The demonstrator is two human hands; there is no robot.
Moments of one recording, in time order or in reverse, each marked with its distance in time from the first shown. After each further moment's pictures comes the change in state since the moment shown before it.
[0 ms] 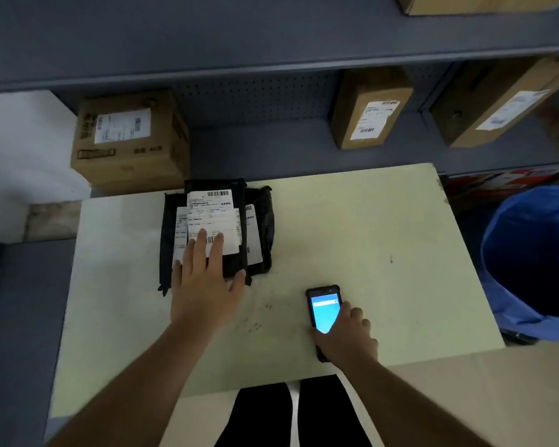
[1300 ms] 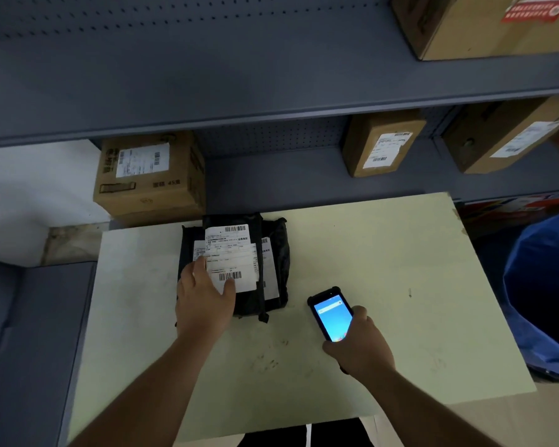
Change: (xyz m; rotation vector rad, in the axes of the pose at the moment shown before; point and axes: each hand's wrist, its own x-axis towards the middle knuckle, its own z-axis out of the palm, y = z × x) left_hand 0.056 -0.021 -0.007 -0.281 0.055 -0.298; right_hand 0.022 -0.035 -0.044 0.220 0.000 -0.094
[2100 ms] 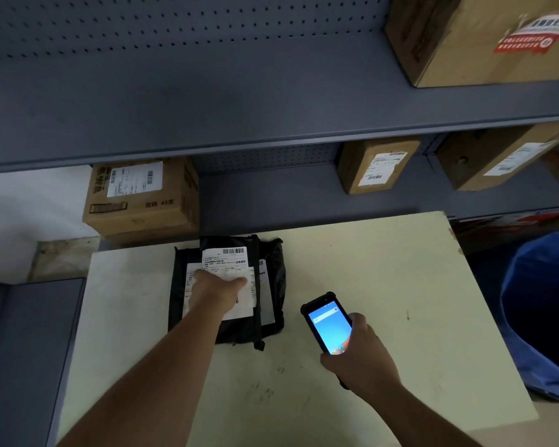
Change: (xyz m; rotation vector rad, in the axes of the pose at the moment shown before) left_hand 0.077 0.048 0.011 -0.324 -0.205 -0.437; right_hand 0.001 -0.029 -0.034 0.110 -0.027 -0.044
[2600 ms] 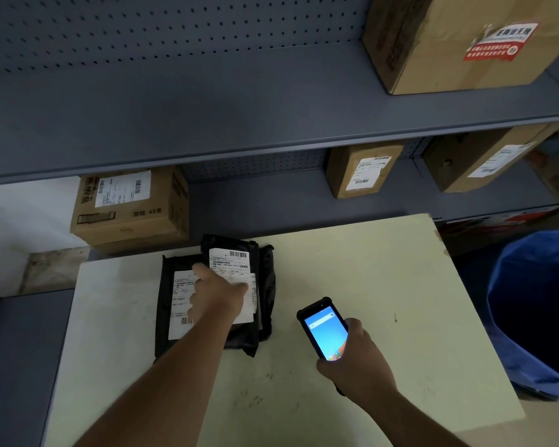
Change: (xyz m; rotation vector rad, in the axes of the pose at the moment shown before) left_hand -0.032 0.017 0.025 0.214 0.126 0.136; right_hand -0.004 0.010 -0.016 0.010 0.011 -0.006
